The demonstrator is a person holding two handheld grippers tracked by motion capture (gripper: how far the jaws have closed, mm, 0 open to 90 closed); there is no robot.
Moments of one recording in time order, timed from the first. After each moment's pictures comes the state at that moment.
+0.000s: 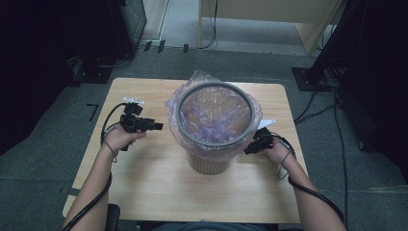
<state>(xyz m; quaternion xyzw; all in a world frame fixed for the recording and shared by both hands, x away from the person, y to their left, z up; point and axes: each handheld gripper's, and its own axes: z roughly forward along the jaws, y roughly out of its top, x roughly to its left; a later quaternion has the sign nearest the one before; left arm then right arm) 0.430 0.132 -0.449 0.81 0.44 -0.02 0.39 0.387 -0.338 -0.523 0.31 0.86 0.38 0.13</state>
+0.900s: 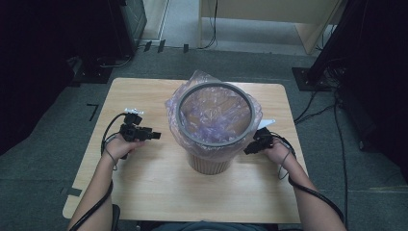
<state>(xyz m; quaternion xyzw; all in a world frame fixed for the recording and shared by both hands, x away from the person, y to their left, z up) 0.422 0.143 -0.488 0.81 0.45 -0.02 0.37 0.387 -0.338 -0.523 0.31 0.86 0.38 0.13</state>
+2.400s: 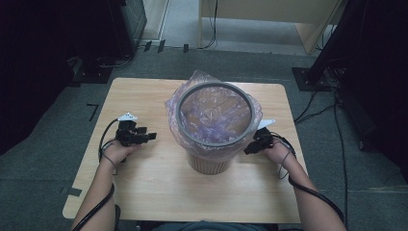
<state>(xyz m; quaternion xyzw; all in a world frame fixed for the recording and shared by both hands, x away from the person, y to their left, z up) 0.414 0.161 -0.511 0.79 0.44 0.05 0.42 0.387 -0.338 -0.523 0.31 0.86 0.38 0.13</state>
